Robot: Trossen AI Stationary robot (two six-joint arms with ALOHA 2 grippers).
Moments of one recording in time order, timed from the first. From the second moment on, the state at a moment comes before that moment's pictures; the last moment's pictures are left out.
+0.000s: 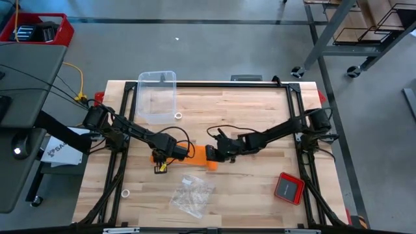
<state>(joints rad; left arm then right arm) -0.20 1.72 0.90 -1.00 0.02 -0.33 0.15 1.86 1.01 0.14 -0.01 1.62</state>
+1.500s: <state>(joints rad) -0.27 1.72 0.90 -1.05 0.20 -0.44 0.15 1.90 1.08 -0.28 -0.09 1.44</state>
